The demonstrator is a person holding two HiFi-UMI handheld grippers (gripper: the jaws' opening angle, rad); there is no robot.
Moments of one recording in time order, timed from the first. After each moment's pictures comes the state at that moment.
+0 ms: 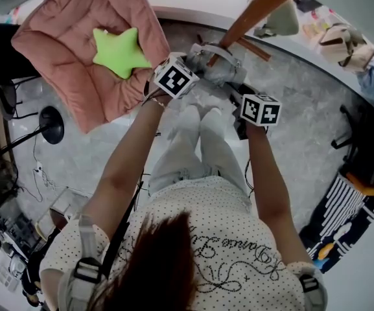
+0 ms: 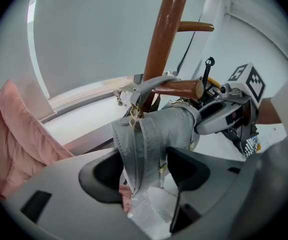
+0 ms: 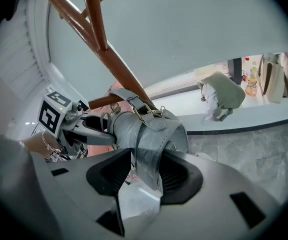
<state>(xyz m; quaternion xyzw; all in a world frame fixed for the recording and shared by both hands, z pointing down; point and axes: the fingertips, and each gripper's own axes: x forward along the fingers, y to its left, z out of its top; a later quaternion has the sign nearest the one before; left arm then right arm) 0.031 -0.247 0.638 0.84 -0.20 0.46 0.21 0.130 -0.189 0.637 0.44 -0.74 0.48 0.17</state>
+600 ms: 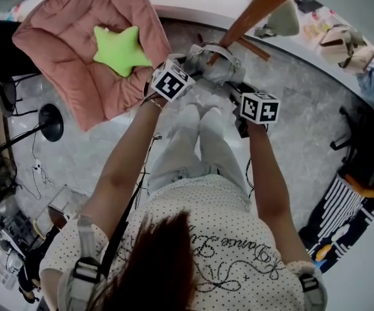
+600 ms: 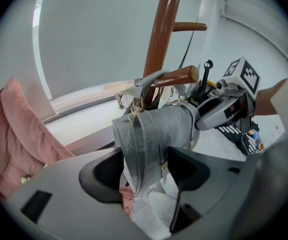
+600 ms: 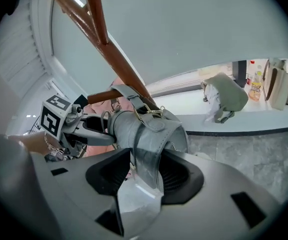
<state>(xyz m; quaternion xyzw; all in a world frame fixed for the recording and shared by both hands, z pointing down) 0.025 -0.241 0.650 0.86 -0.22 0.43 0.19 0.133 -0.186 0.648 0.42 -0.75 0.47 0.19</state>
